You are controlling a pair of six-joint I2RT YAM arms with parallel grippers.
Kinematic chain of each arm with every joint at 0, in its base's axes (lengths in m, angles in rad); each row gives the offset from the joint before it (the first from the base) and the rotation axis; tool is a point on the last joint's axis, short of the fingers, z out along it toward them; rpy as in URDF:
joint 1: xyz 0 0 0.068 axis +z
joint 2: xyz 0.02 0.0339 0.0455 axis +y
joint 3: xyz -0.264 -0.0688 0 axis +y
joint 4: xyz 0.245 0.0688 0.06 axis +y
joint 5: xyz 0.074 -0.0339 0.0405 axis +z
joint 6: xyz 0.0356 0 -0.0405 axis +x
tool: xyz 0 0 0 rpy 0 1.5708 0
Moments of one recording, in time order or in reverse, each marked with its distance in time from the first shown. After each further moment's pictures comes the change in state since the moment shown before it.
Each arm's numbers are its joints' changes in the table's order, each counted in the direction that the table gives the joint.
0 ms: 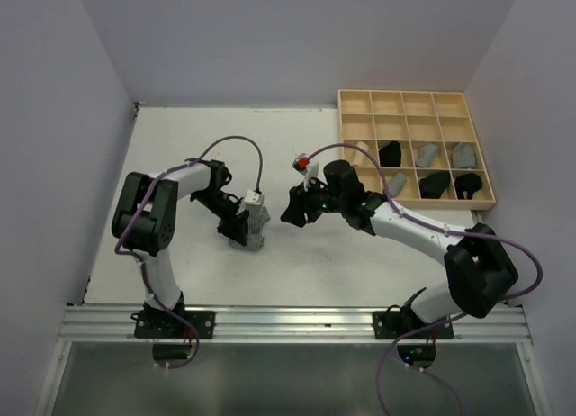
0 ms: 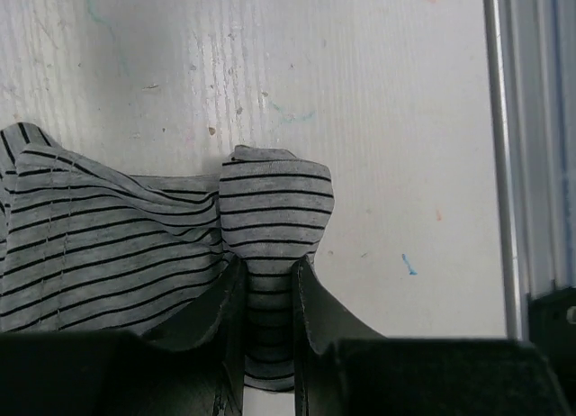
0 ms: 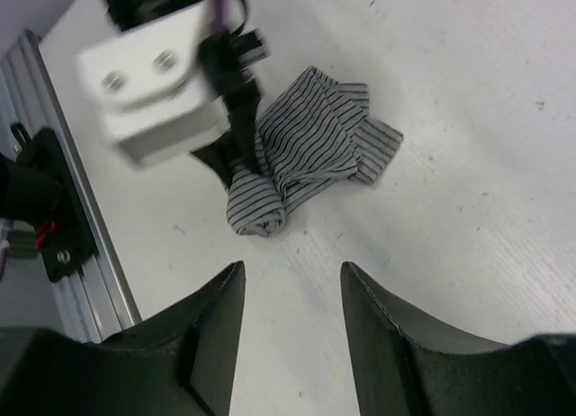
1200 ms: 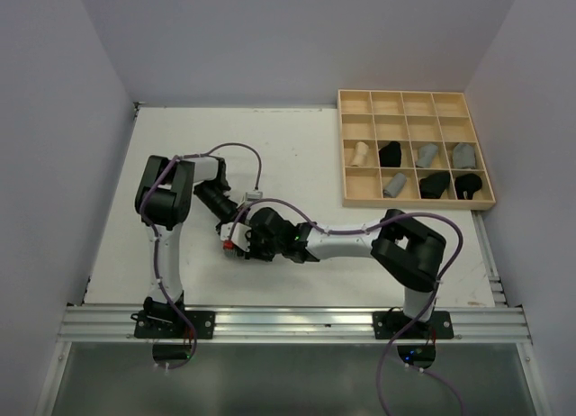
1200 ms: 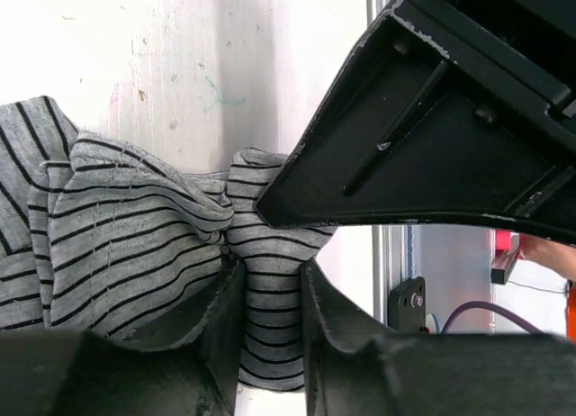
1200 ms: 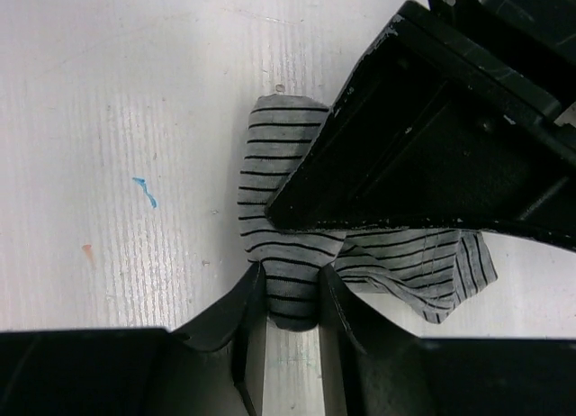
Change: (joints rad) left arm 0.049 0.379 -0.288 0.476 -0.110 0.019; right arm 0.459 0.365 -0.149 -0.024 -0.340 -0.631
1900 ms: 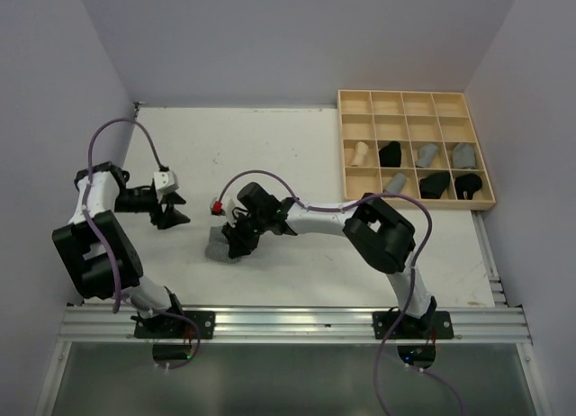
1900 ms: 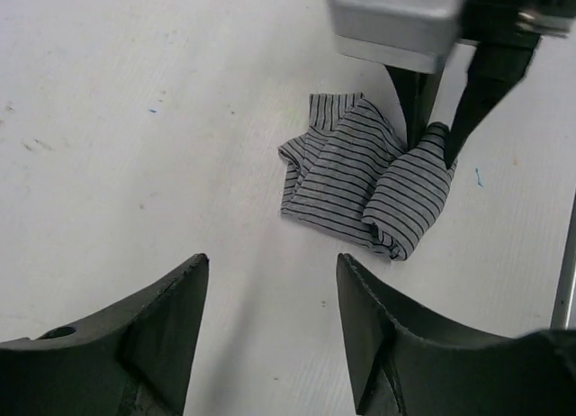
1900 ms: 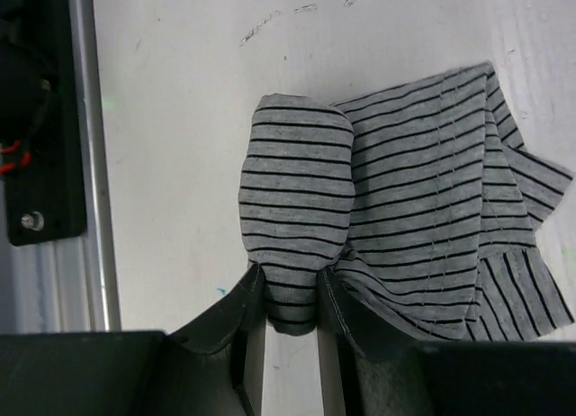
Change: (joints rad) left arm 0.623 -0.632 0.214 -0.164 -0.114 0.309; right arm -0.109 0.224 -0.307 0.155 0.382 0.350
